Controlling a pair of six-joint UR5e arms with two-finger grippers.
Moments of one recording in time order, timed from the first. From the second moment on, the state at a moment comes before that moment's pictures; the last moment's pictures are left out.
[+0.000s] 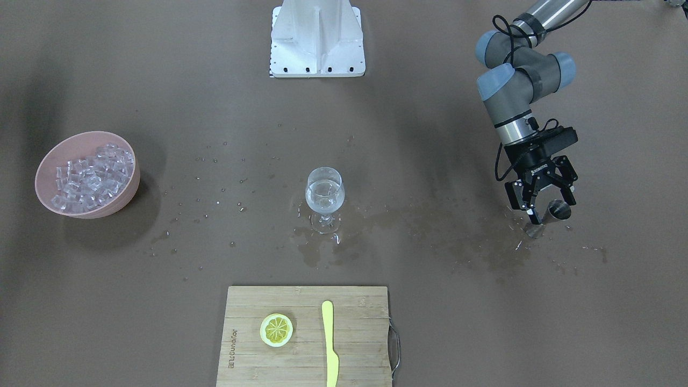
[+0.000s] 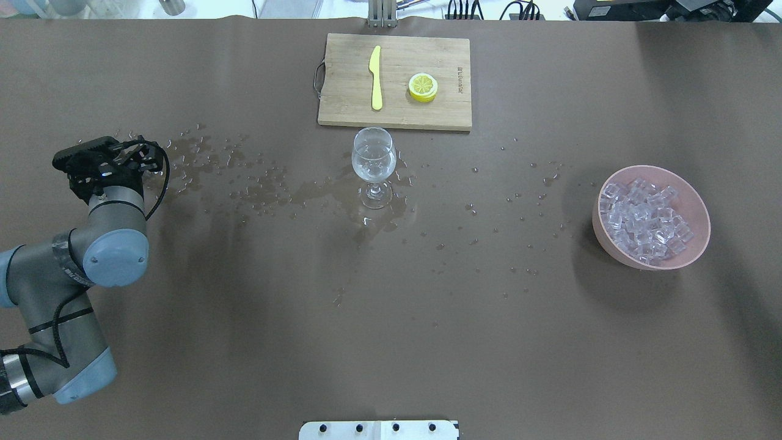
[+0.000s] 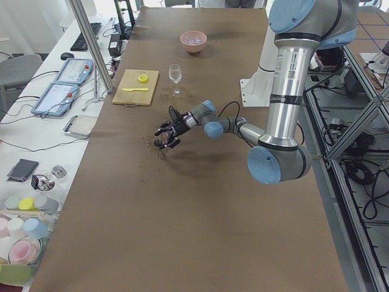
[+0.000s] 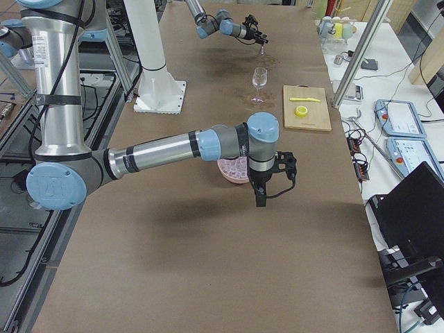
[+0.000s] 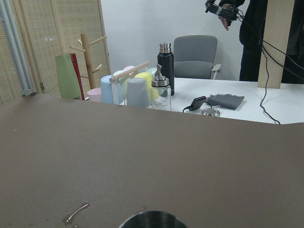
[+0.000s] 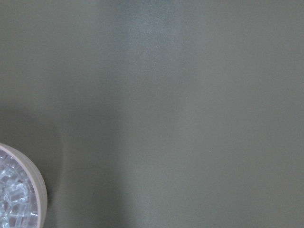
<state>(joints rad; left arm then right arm) -0.54 -1.69 -1.70 -1.97 -0.78 -1.58 1.48 -1.56 1.84 -1.65 2.27 0.12</state>
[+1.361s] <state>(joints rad) -0.78 -1.48 -1.99 -2.10 -1.31 -0.96 1.48 -1.56 1.84 -1.65 2.27 0.12</state>
